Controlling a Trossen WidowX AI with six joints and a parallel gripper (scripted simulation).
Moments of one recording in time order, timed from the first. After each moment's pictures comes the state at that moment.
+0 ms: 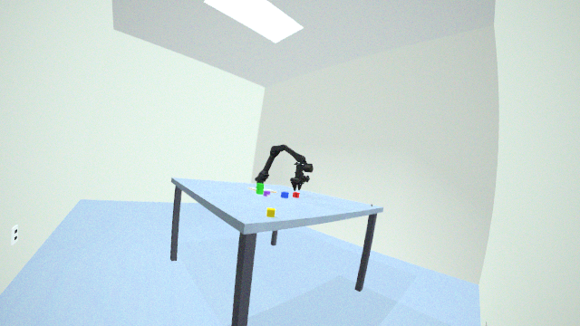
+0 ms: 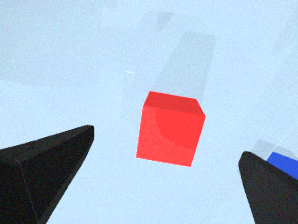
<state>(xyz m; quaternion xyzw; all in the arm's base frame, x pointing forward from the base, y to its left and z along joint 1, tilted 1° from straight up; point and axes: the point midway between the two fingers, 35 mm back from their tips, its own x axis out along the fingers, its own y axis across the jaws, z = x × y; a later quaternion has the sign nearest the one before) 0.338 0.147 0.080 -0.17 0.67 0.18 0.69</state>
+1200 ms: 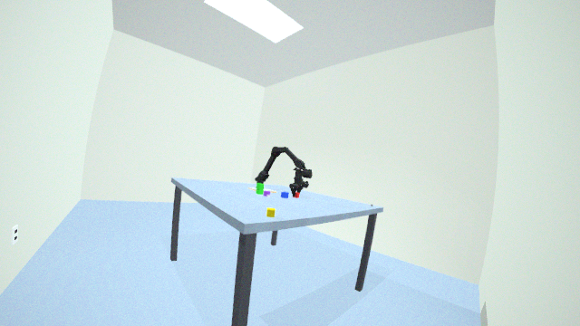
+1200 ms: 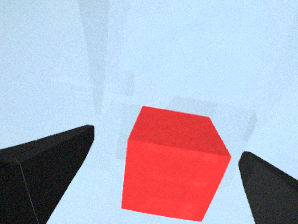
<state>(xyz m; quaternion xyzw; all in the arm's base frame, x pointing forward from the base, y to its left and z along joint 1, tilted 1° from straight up) 0.338 0.147 0.035 -0.17 0.68 0.18 0.69</state>
